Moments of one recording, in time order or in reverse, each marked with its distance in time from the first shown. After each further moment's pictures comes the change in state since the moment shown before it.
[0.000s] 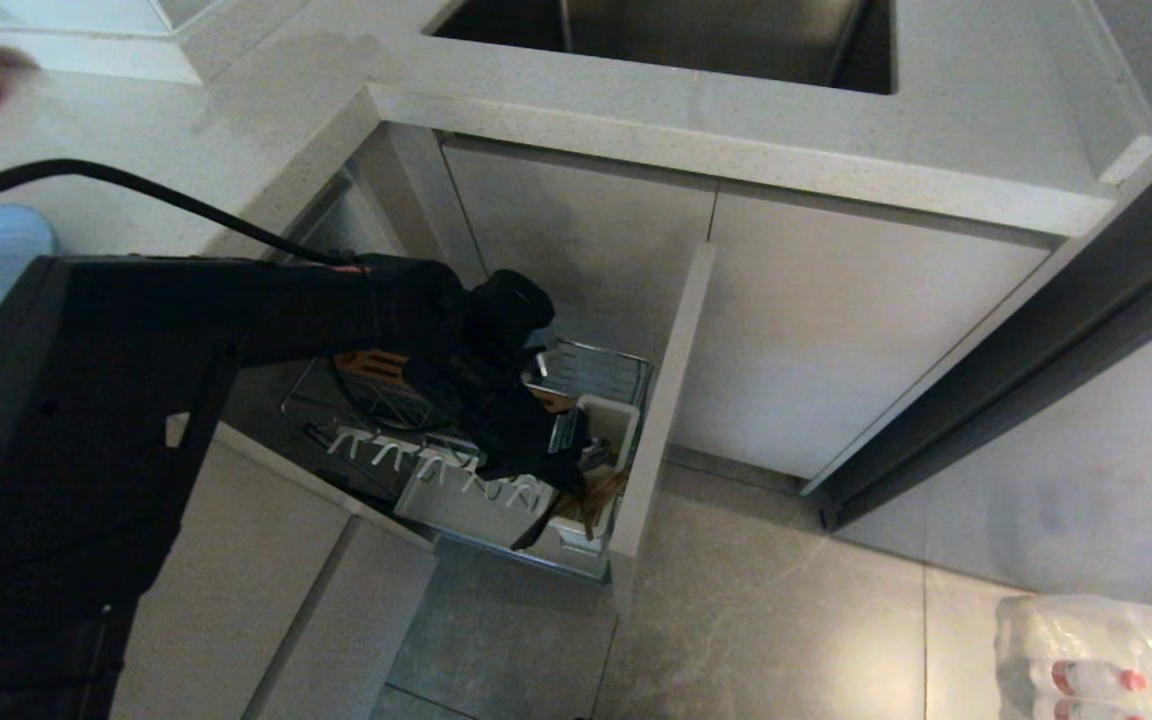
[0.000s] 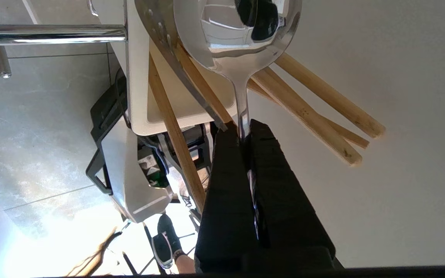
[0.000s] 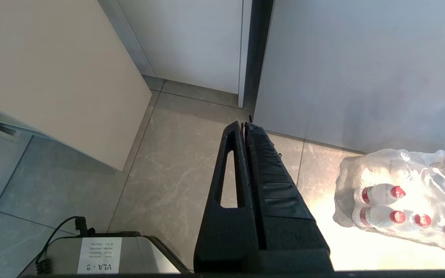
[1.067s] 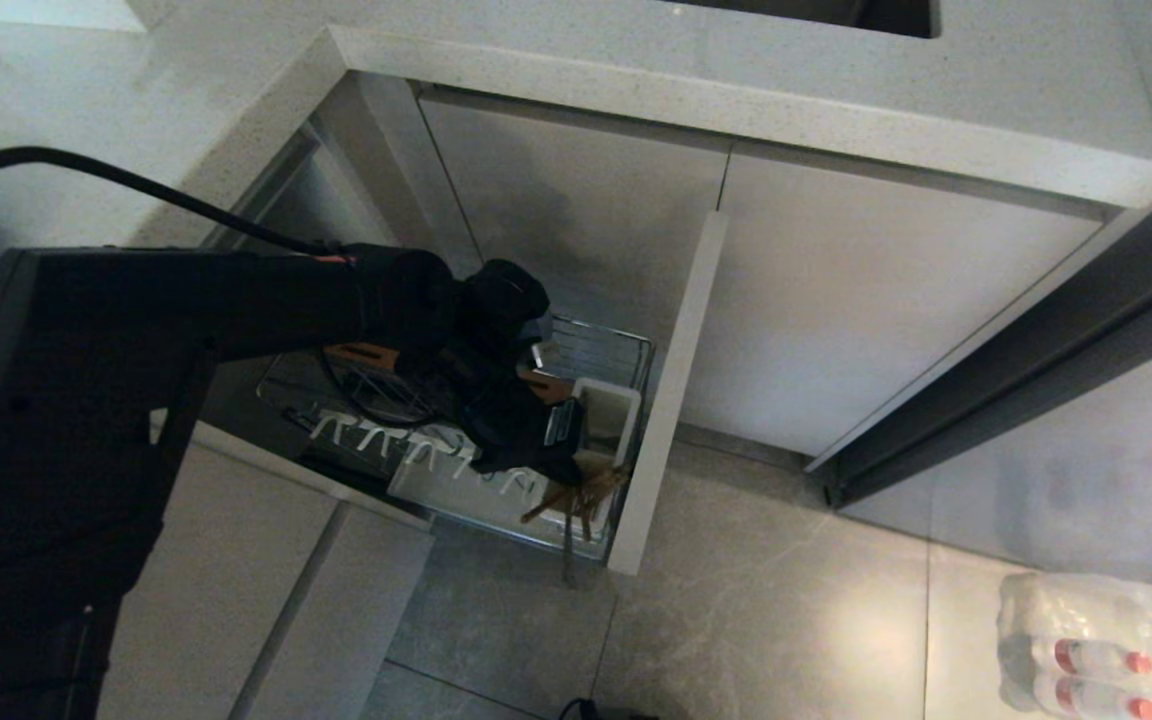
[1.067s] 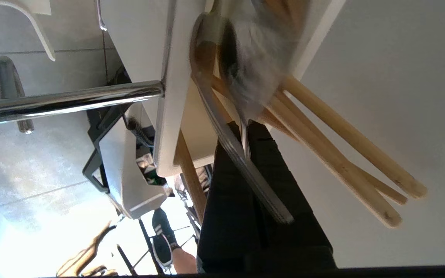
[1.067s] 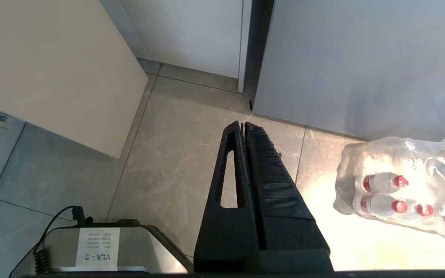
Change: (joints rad) left arm 0.002 -0.021 0.000 0.000 0.004 0.002; right arm 0.000 0.000 0.000 0.000 0.000 0.000
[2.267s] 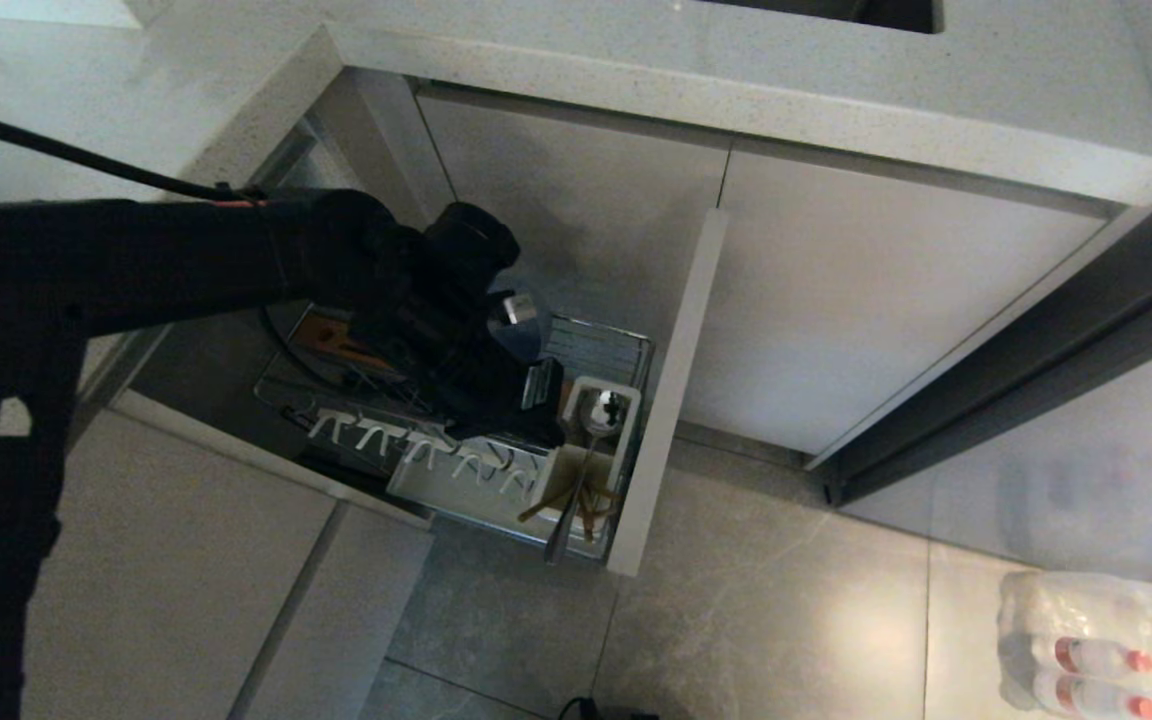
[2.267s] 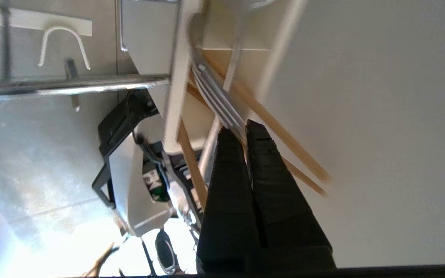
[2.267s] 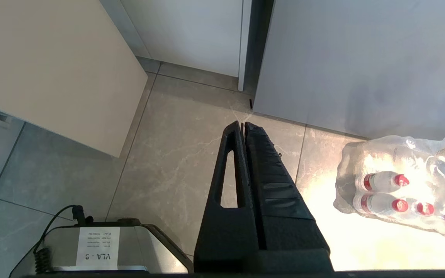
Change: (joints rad) left arm 0.007 -0.118 0.001 0.003 0.053 -0.011; right arm 0.000 0.000 0.000 0.000 0.000 0.000
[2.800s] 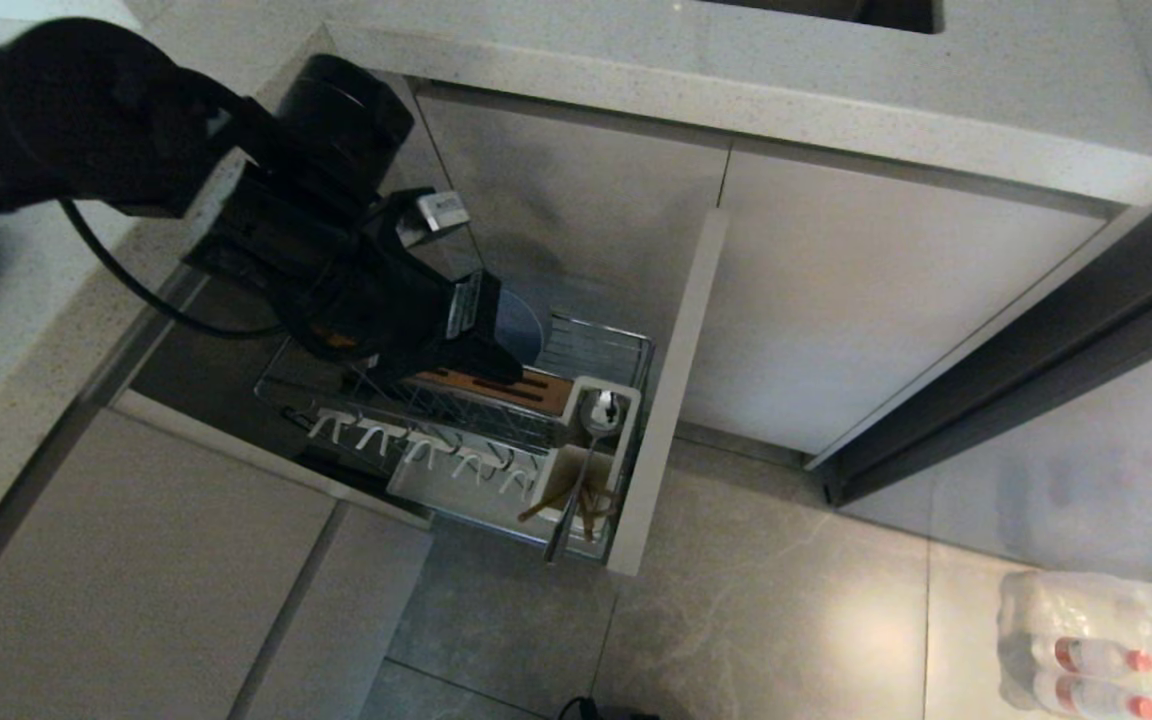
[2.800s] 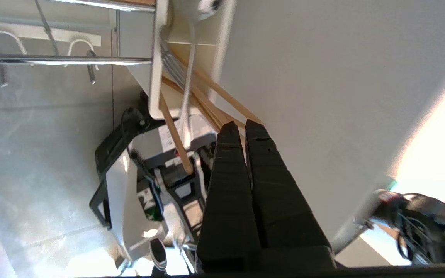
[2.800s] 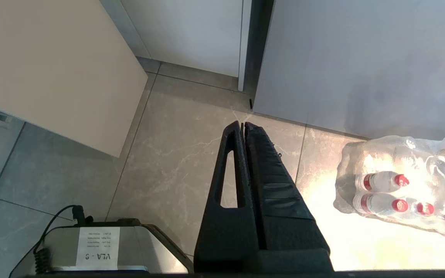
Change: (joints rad) left arm 0.007 -0.229 0.002 0.056 -0.003 -0.005; right arm 0.000 0.000 0.000 0.000 0.000 0.000
